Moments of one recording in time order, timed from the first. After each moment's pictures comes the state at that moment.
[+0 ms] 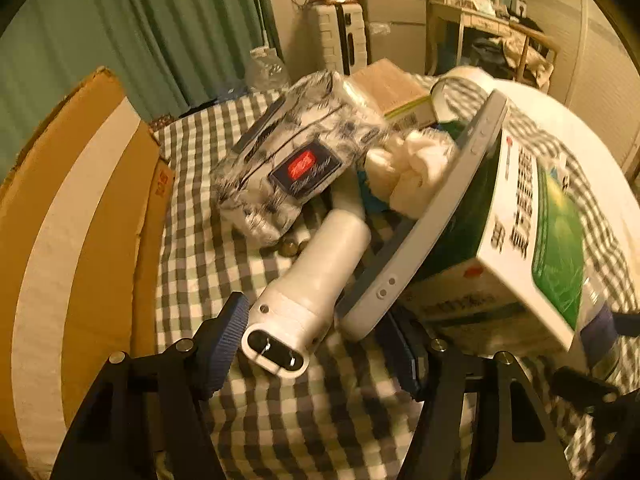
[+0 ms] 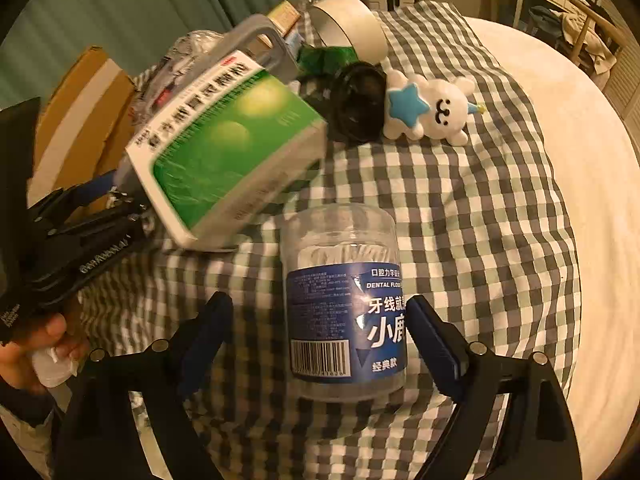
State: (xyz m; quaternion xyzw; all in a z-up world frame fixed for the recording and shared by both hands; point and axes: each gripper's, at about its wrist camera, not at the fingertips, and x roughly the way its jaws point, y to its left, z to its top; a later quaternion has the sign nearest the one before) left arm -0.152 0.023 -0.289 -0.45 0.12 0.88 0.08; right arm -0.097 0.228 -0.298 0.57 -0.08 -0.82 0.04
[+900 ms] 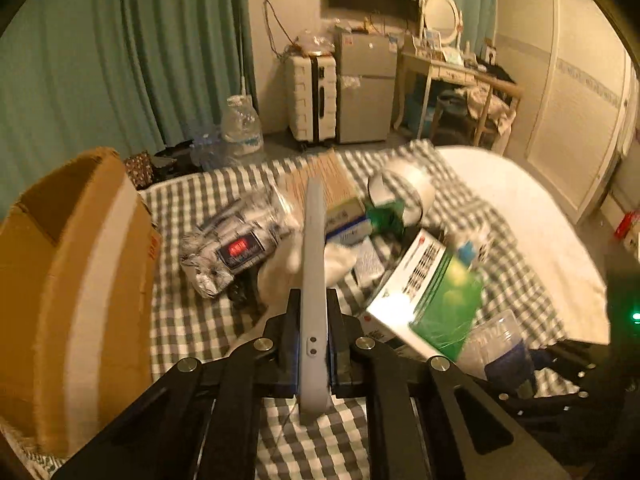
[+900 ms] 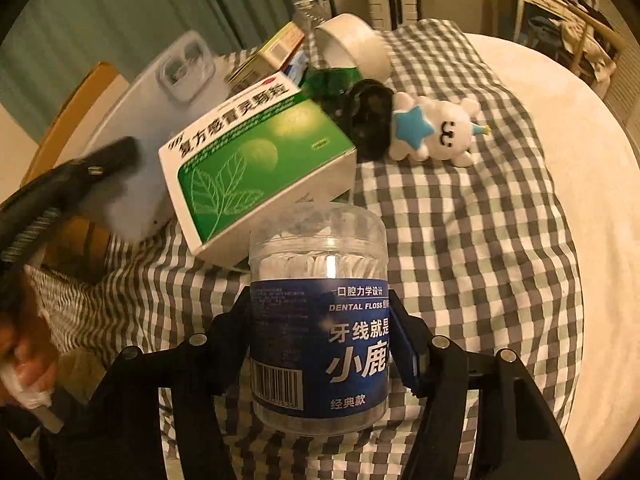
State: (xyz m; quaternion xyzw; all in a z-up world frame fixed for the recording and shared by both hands) left arm -0.133 0.030 -0.209 -0.39 0.07 0.91 0.14; right arm -0.098 0.232 -0.284 0.53 -0.10 -0.84 0.05
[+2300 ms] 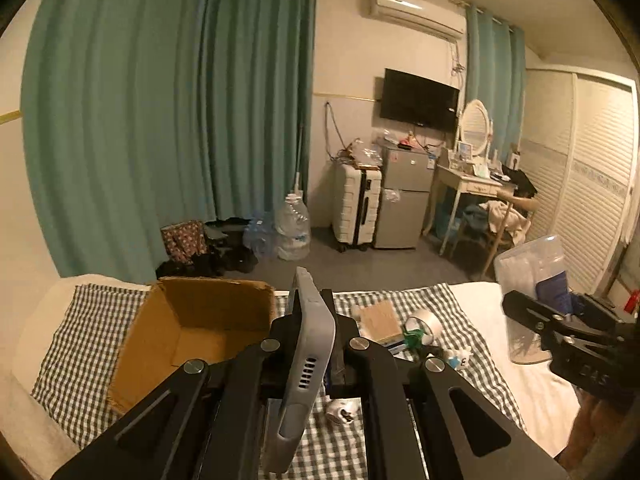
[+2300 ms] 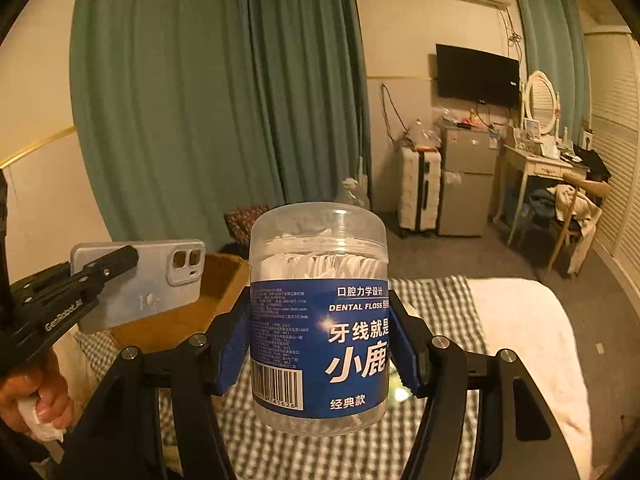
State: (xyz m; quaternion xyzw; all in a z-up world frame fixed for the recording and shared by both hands) left arm -0.059 -0.092 -0.023 -0.24 0.00 0.97 0.08; right arm -0.054 0.130 -0.028 0.26 -0.03 -0.96 0.08
